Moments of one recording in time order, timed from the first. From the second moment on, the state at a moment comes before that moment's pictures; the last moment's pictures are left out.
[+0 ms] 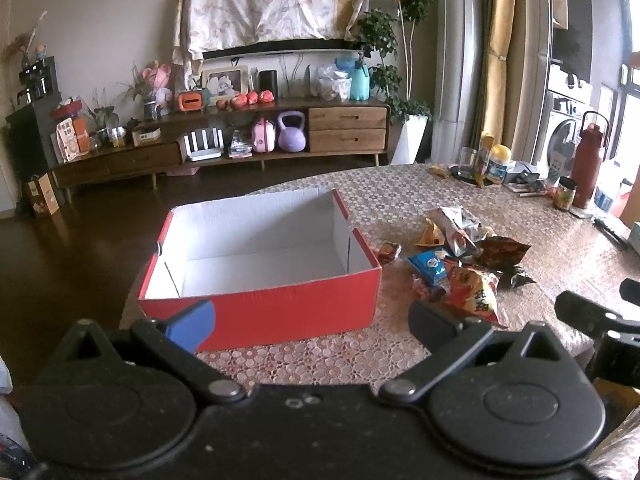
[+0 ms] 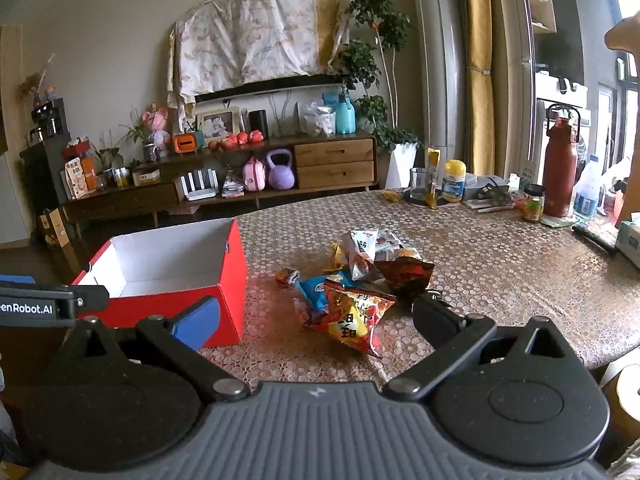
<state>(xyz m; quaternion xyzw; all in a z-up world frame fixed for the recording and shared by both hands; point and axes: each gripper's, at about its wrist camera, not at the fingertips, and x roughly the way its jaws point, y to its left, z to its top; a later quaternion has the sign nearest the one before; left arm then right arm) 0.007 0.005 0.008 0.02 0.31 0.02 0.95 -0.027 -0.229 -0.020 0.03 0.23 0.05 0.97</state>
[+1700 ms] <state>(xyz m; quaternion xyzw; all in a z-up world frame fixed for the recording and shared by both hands) 0.041 -0.006 0.004 0.01 0.32 -0.03 0.95 -0.003 -0.259 -0.033 0.07 0.23 0.04 0.97</state>
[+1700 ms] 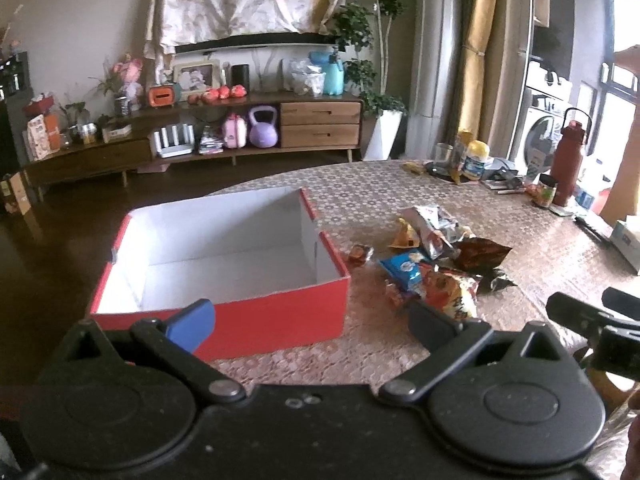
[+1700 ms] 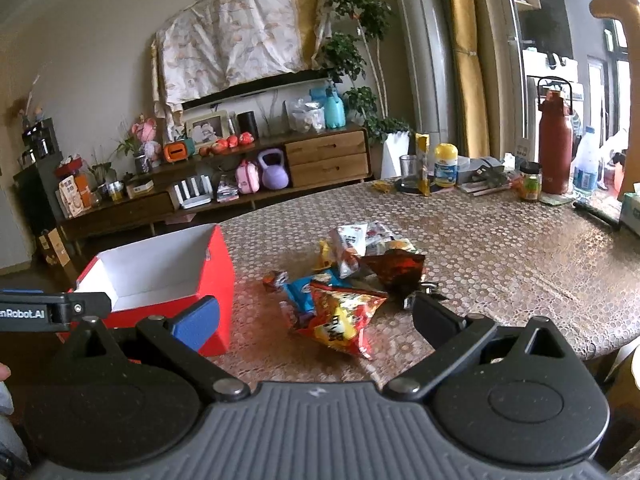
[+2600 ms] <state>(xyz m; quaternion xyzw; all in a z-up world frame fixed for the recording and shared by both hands) 0.153 -0.134 -0.077 0.05 0.38 -0.16 0.91 0.190 -0.345 -0.099 0.03 0.35 0.02 0.94</state>
